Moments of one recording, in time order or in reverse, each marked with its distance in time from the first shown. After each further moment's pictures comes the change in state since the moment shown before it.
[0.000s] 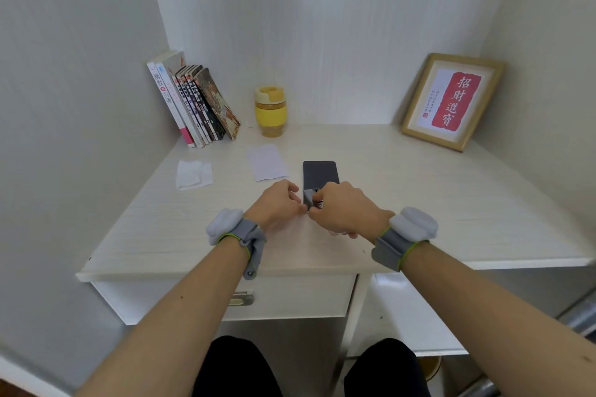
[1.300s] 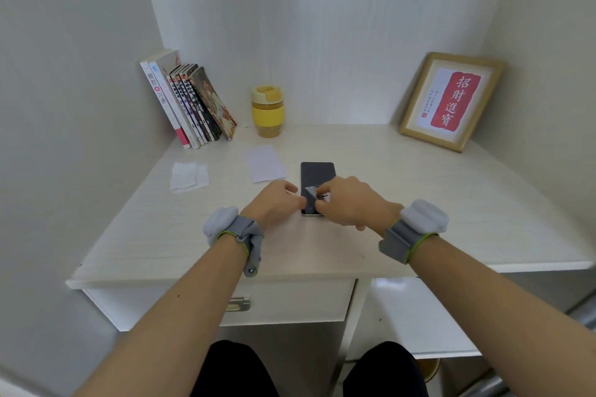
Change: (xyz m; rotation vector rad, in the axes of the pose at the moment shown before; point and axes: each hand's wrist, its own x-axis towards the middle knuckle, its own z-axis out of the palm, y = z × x) left_hand 0.008 0.006 -0.003 -0.072 -0.026 -0.067; right_hand 0.019 0.016 -0.009 -0.044 -0.043 0.005
